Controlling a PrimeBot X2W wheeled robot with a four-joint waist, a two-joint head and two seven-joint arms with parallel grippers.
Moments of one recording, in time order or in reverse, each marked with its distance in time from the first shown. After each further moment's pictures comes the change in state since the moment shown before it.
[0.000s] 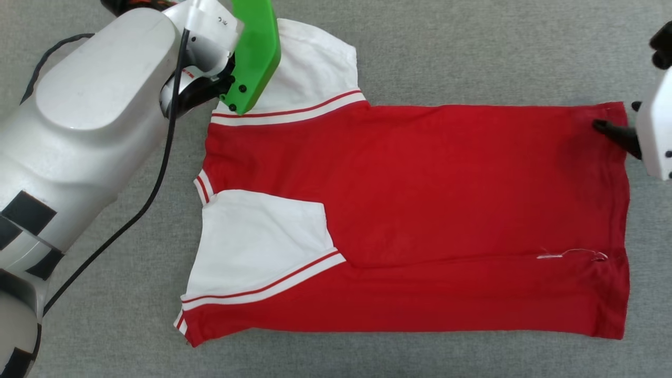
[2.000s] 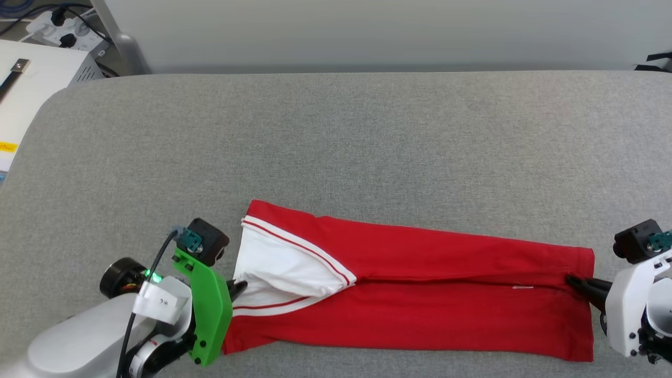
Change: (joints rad) left arm 0.676 0.357 -0.102 -0.470 -0.158 0.221 -0.276; right arm 0.410 -0.075 0.310 0.044 0.232 -0.001 -0.615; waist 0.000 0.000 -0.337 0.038
